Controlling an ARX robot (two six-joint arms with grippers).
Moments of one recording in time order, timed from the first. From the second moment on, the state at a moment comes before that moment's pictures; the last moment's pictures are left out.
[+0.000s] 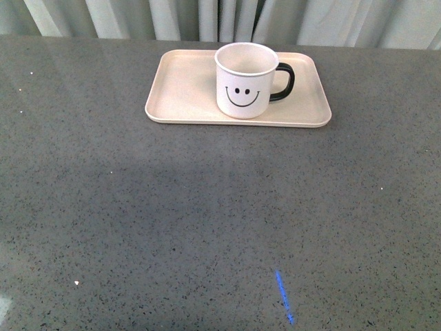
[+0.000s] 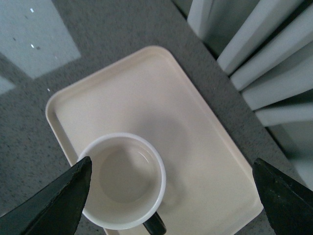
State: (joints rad) left arm 0.00 0.02 0.01 0.00 0.00 0.00; right arm 0.12 2.36 2.30 -0.74 -0.41 -0.65
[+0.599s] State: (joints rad) left arm 0.00 0.02 0.01 0.00 0.00 0.00; right arm 0.10 1.85 1.21 0.65 0.10 -0.08
